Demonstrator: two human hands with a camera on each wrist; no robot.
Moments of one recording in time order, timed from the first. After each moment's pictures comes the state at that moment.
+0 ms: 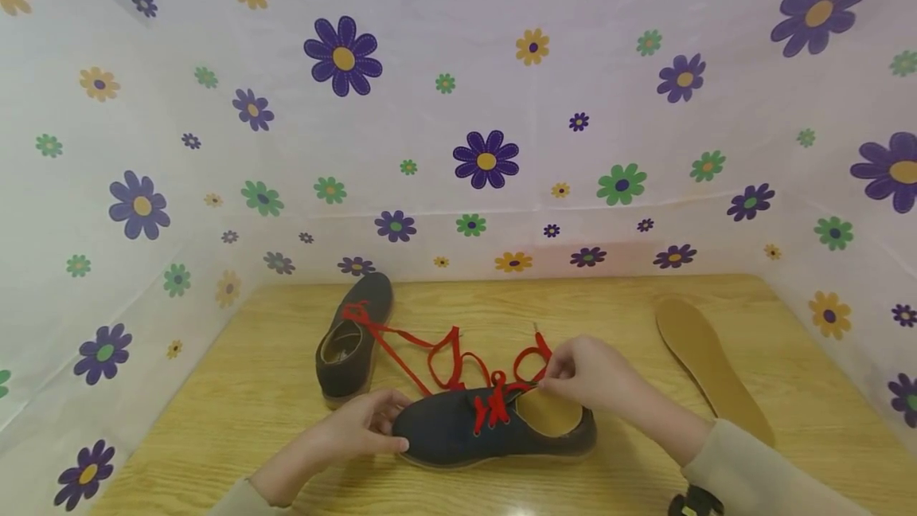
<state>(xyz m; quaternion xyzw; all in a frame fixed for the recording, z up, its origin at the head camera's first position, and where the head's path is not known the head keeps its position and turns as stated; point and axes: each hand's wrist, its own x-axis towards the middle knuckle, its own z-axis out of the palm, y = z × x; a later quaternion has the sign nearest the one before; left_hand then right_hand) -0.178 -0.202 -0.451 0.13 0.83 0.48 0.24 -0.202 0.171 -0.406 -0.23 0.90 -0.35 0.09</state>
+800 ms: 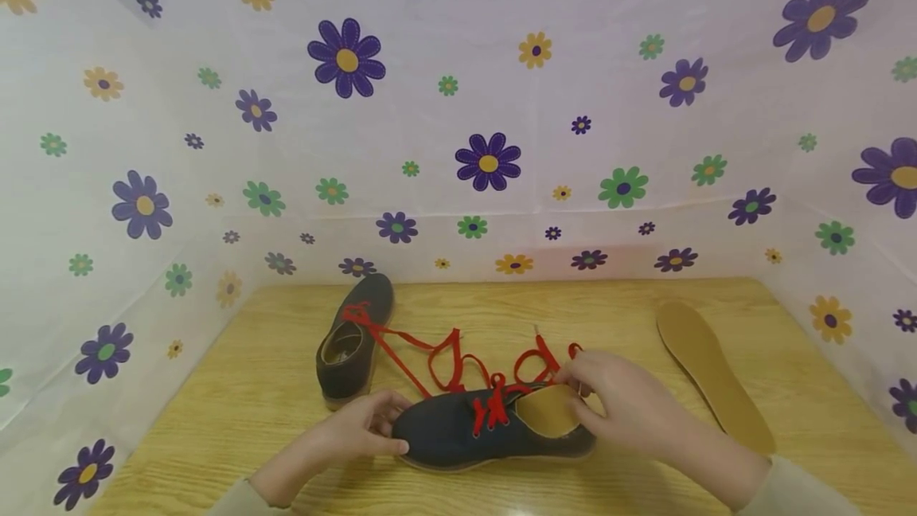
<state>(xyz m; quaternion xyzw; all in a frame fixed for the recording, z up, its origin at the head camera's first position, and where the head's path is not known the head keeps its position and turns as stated) -0.180 -0.204 -0.452 0.13 0.84 0.47 0.24 -0.174 0.195 -0.407 -0.33 0.92 -0.21 -0.07</state>
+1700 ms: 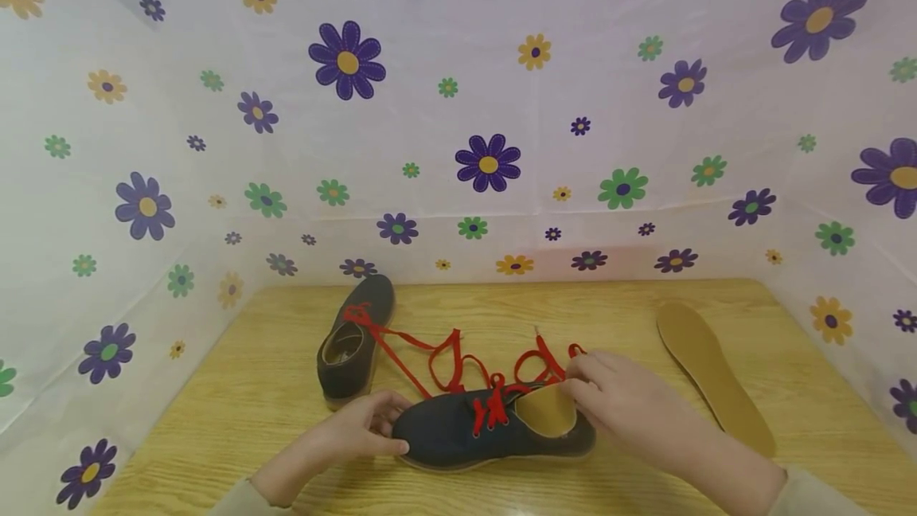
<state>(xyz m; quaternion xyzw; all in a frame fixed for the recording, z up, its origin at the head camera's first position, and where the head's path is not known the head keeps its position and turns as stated) -0.178 -0.203 -0.451 0.13 0.83 0.48 0.24 -0.177 0.203 -0.416 -0.49 0.81 -0.09 -0.31</state>
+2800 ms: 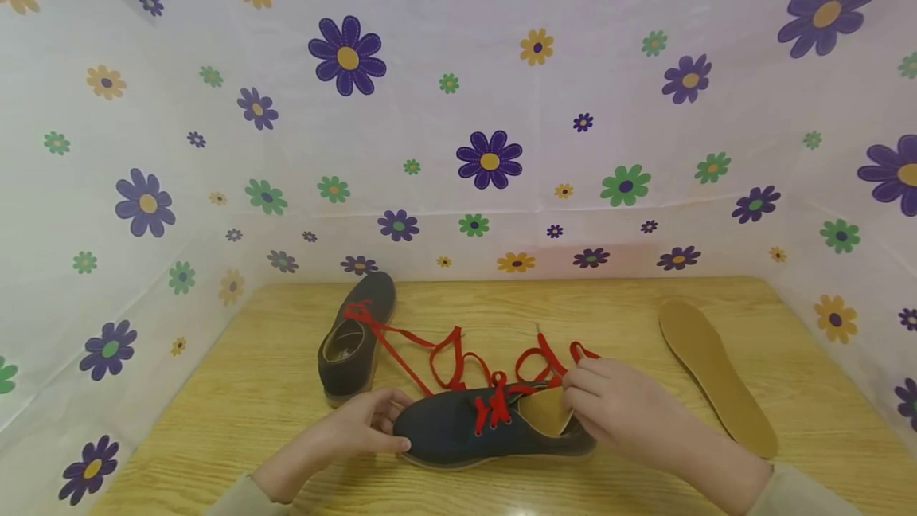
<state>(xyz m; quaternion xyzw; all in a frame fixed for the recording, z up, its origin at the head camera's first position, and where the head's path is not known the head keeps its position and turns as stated) -0.180 -0.203 -0.452 0.12 0.82 0.50 0.25 -0.186 0.199 -0.431 -0.55 0.76 -0.10 -0.34</state>
